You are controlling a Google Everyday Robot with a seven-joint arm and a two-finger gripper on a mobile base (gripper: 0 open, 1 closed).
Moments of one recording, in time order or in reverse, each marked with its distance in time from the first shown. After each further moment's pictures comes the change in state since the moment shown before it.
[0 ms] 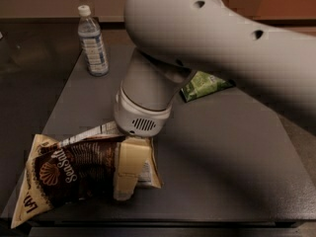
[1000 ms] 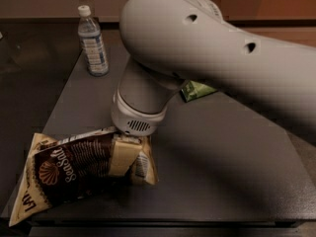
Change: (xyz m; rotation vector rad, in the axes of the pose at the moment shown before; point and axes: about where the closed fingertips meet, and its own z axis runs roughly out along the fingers) arm -0.003 -0.021 0.008 0.099 -0.005 0.011
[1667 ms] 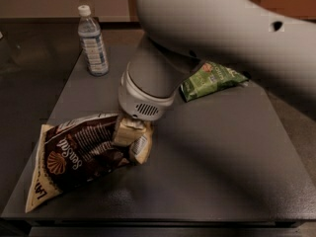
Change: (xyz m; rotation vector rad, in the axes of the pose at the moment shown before) arm -0.003 -0.017 -0.024 0.038 -0.050 -0.009
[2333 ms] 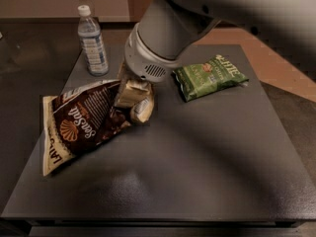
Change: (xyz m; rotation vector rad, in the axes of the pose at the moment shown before) arm -0.010 -0.065 -0.034 0.092 -0.076 -0.106
